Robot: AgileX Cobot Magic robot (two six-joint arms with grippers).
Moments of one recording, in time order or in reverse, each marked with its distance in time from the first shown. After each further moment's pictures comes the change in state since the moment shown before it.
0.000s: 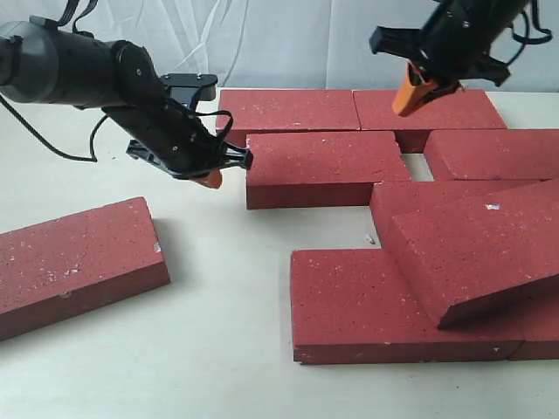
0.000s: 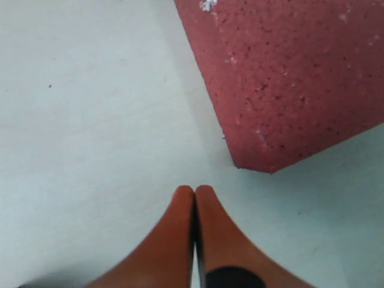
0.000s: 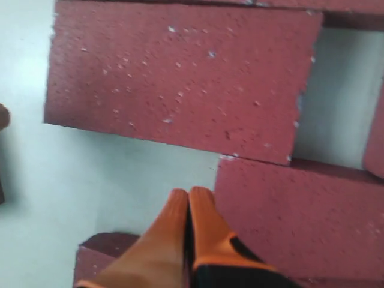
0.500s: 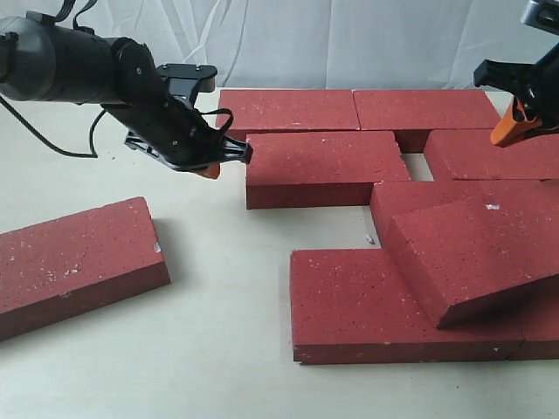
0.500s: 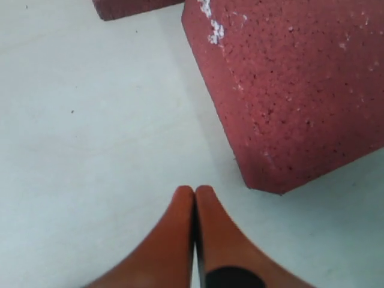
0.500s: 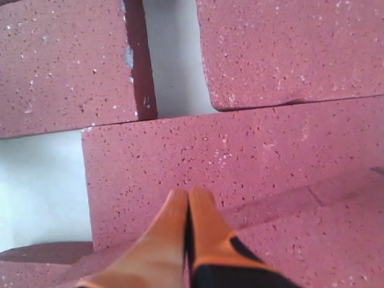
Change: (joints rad) left arm -0.007 -0.014 0.001 0.071 -0.049 -0.045; right arm -0.214 -0.231 0.388 -0.032 -0.210 -0.031
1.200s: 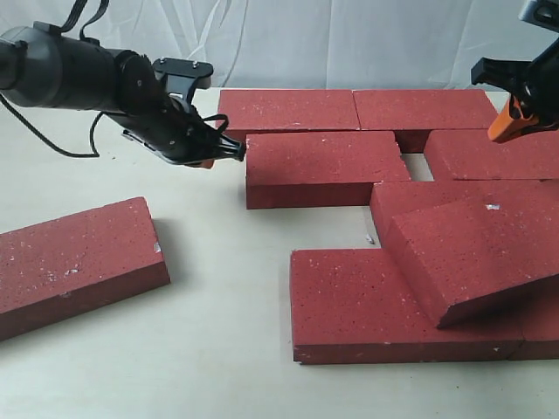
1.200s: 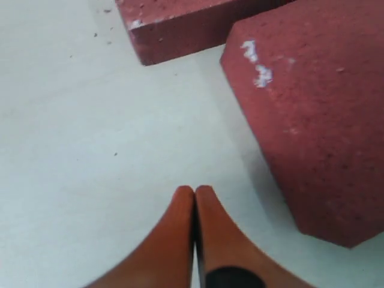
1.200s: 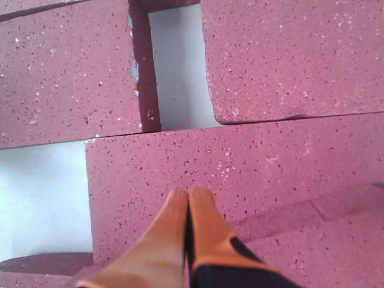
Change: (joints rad) left arm 0.022 0.044 0.000 0.077 -0.118 -0.012; right arm 0.004 -0.002 0.006 0.006 -0.035 -0.015
